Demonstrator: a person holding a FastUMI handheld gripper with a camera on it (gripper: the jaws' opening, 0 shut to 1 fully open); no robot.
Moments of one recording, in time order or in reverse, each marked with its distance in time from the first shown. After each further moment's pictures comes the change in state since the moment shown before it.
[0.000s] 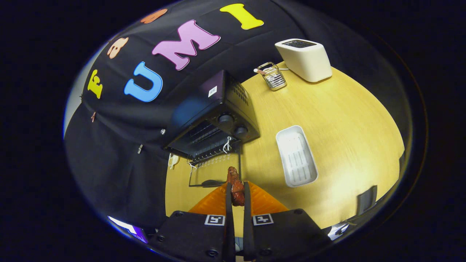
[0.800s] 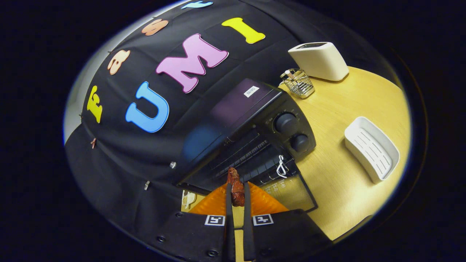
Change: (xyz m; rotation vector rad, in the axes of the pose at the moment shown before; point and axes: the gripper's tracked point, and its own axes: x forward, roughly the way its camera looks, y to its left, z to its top) arm 0.143 0.105 0.020 0.144 -0.327 0.049
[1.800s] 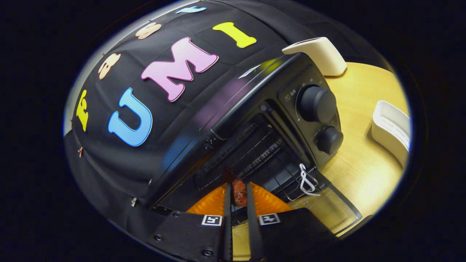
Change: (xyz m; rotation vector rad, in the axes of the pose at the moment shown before) arm 0.085 -0.017 -0.006 -0.024 -0.156 -0.115
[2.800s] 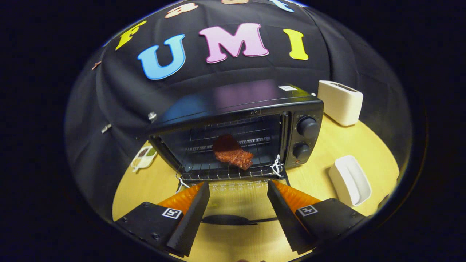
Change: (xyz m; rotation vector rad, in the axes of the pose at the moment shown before) arm -0.101 -0.011 -0.032 -0.614 0.153 -0.050
